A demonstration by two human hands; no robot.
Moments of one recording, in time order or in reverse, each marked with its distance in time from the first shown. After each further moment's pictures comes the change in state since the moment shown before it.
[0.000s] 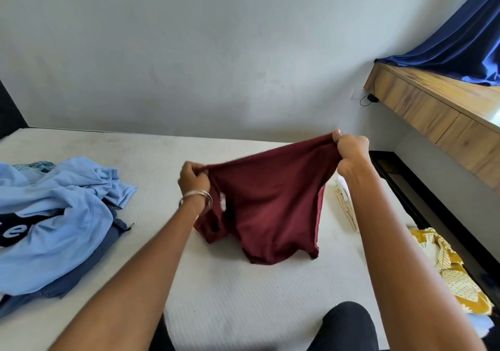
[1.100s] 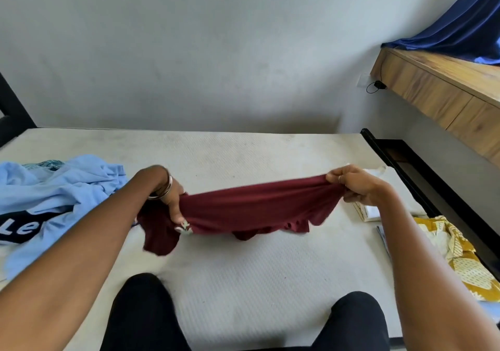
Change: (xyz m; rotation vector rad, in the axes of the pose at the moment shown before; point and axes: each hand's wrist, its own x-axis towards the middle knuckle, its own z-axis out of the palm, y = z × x) left_hand 0.053 0.034 -0.084 1.470 -1.343 -0.216; right_hand 0.012 0.066 -0.070 -0.587 -0.671 0.069
